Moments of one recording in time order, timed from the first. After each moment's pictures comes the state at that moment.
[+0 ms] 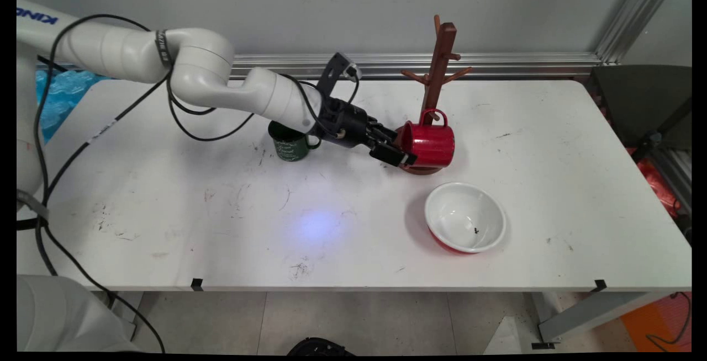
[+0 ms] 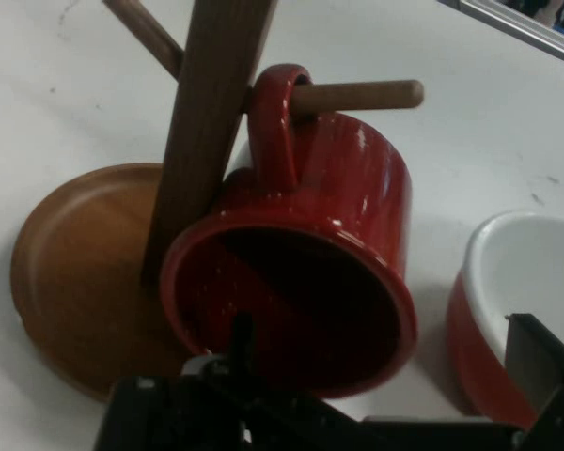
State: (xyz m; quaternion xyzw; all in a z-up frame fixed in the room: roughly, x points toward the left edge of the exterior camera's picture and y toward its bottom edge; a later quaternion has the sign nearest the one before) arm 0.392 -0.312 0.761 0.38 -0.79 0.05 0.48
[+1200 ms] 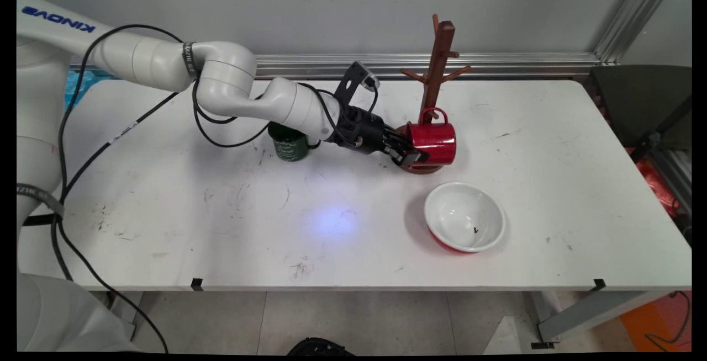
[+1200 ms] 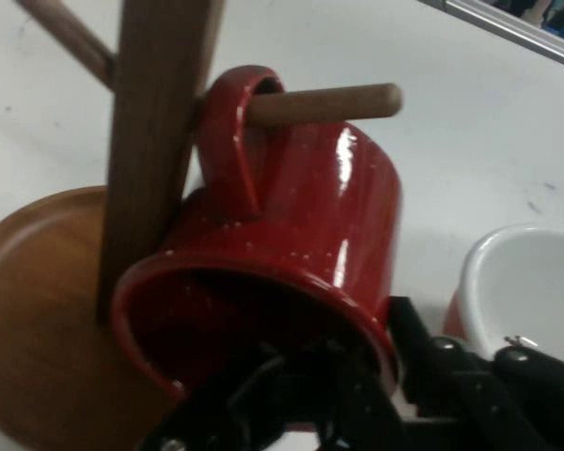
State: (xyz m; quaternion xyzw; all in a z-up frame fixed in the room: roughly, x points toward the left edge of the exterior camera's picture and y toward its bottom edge) arm 0.369 -0.324 0.742 0.37 -0.79 0.05 0.48
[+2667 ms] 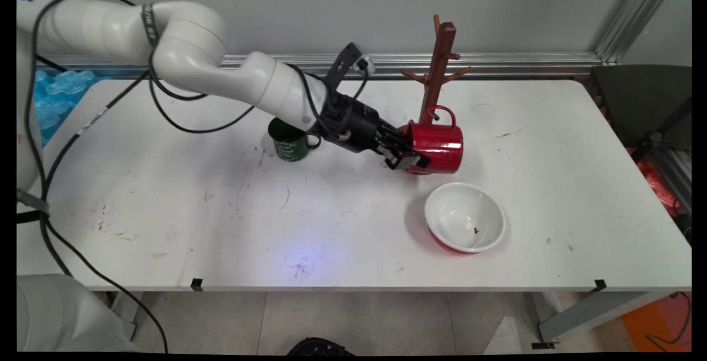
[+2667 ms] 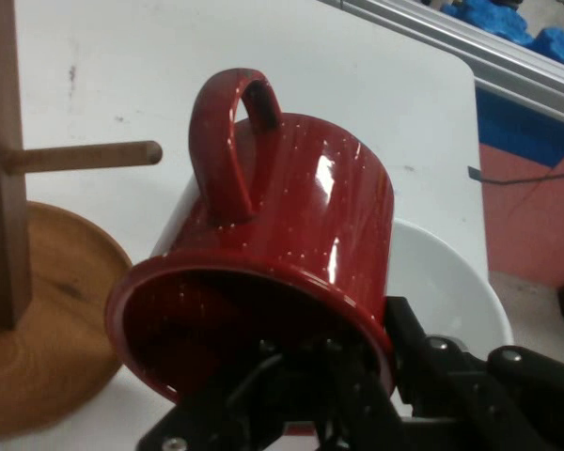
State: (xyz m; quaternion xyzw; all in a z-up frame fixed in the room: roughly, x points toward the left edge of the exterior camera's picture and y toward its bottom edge) arm 0.363 -0.275 0.817 0.33 -0.82 0.01 0.47
